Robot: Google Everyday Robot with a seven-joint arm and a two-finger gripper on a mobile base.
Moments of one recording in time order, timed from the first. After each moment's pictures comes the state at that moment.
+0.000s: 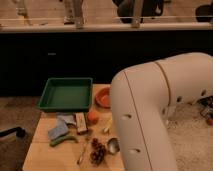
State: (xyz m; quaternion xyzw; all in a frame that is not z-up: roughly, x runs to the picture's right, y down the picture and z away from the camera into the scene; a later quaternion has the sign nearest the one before) arm 0.286 0.285 0.782 -0.31 -0.38 -0.72 0.50
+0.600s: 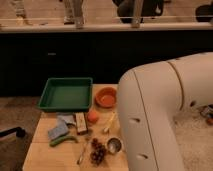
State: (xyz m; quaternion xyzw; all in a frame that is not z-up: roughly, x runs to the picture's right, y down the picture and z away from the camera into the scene) arm 0.297 0.268 0.773 -0.29 -0.36 -0.71 0.53
